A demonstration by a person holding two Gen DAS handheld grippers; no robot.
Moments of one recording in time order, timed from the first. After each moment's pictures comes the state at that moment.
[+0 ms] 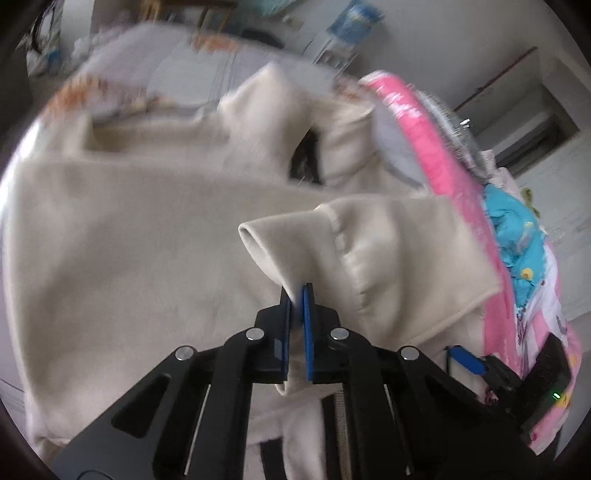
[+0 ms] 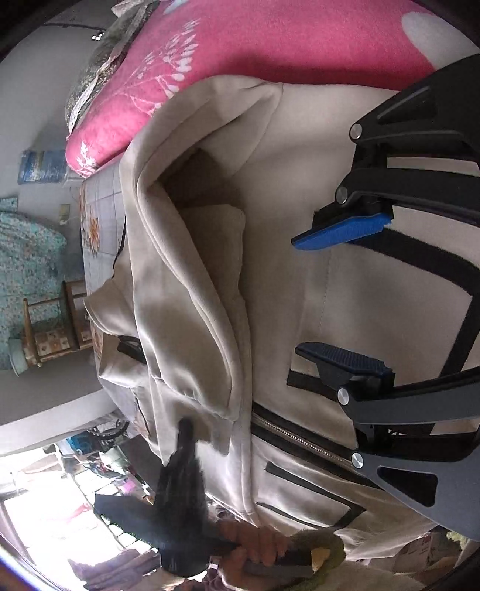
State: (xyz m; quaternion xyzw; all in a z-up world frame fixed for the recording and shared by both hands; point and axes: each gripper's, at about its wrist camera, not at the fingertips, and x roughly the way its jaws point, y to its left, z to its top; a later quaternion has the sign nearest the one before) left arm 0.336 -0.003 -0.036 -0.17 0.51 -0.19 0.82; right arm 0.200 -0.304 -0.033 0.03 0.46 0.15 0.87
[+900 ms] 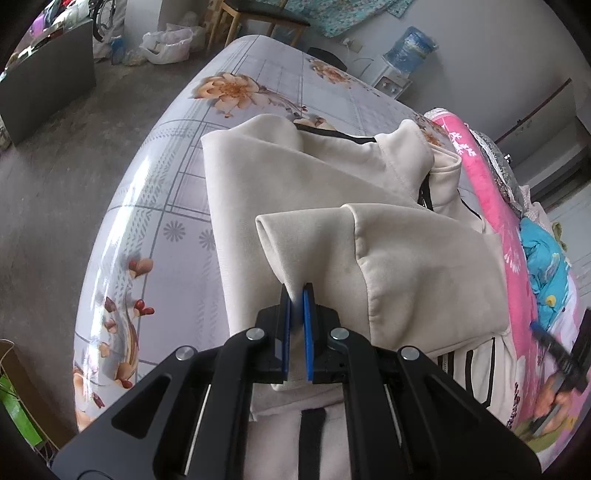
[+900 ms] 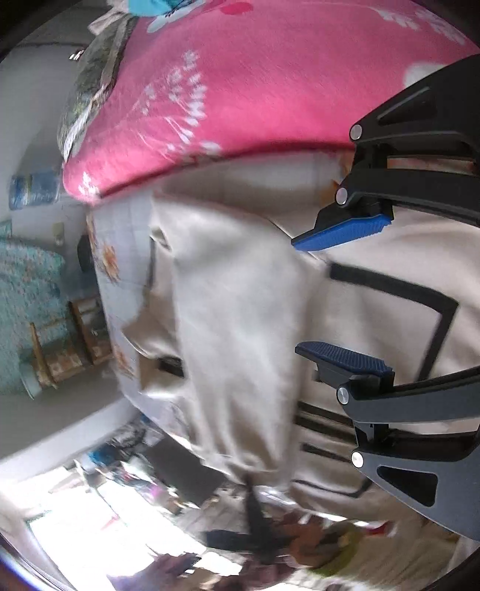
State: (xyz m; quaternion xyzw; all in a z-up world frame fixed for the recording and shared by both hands) left arm 0.295 0.136 -0.051 -0.19 0.52 -0.08 0.83; right arm 0.233 -0.365 0.029 0.09 0.47 0.13 0.87
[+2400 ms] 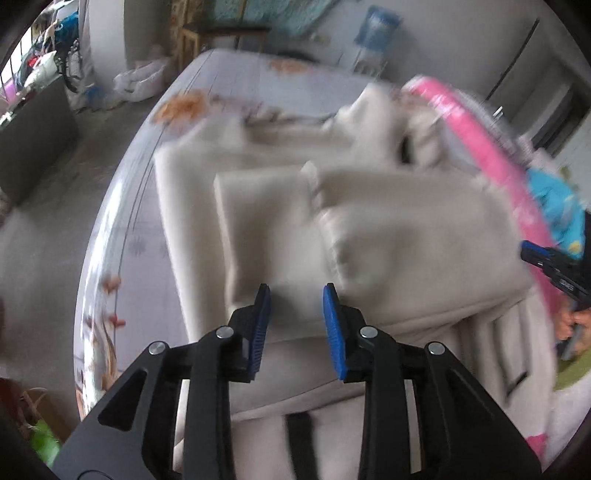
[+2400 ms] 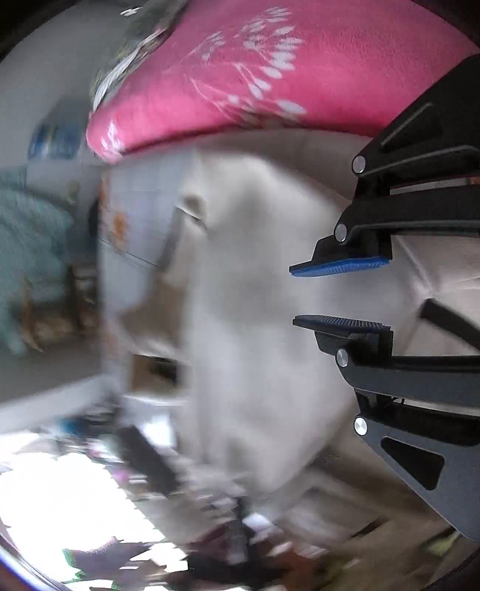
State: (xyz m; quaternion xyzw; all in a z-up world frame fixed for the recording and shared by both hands) left arm 0.292 0.089 -0.051 -0.07 0.50 -0.10 0.86; right arm 0.289 -0.320 -0.039 -0.07 0.49 0.18 0.85
